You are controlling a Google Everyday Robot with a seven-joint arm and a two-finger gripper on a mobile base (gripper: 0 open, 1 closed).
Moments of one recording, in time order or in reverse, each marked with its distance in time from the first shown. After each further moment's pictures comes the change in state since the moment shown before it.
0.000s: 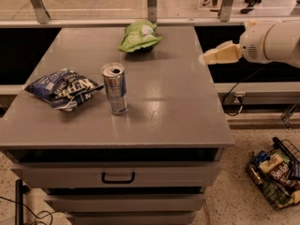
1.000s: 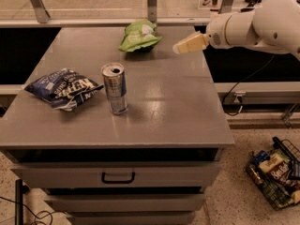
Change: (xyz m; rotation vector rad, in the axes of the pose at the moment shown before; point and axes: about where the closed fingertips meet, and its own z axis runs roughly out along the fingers) arm -0.033 0.007 0.111 -0.104 -0.046 -0.024
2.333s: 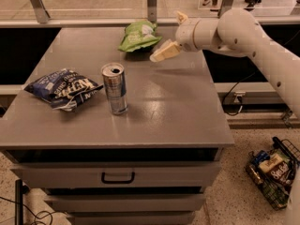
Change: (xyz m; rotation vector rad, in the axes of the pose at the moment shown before) arm -0.026 0.052 0.087 -0.132 -0.149 -0.342
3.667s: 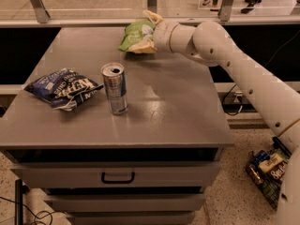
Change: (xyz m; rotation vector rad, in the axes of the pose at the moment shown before) arm -0.045 0.021 0.056 0.073 -0.190 -0.212
